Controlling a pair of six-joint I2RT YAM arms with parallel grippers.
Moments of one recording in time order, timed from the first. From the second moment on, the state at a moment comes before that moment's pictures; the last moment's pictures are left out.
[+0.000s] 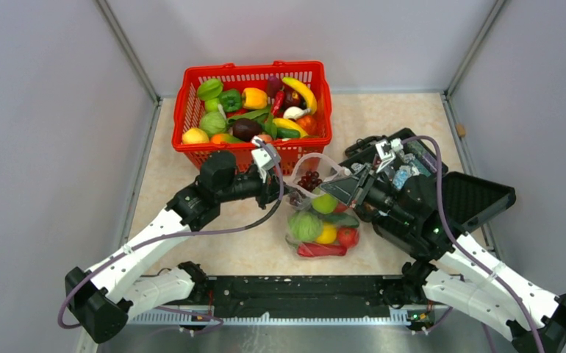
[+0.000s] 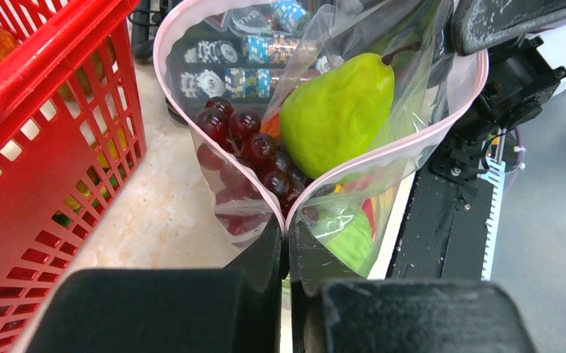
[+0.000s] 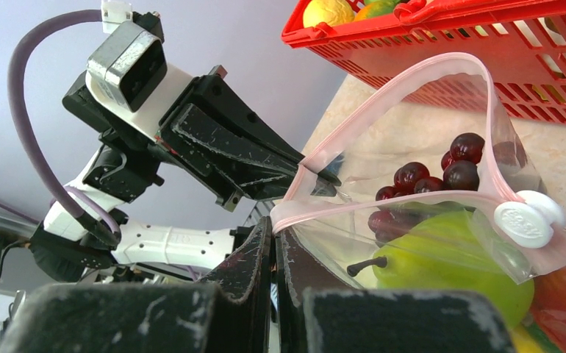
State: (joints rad) left arm -0.68 0.99 0.87 -0.19 0.51 -0.04; right arm 0.77 0.70 0.66 0.08 -0.22 0.90
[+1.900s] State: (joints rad) left arm -0.68 0.82 0.95 -0.34 0.35 0.13; right arm 0.77 0.48 0.50 -0.09 -0.04 0.15
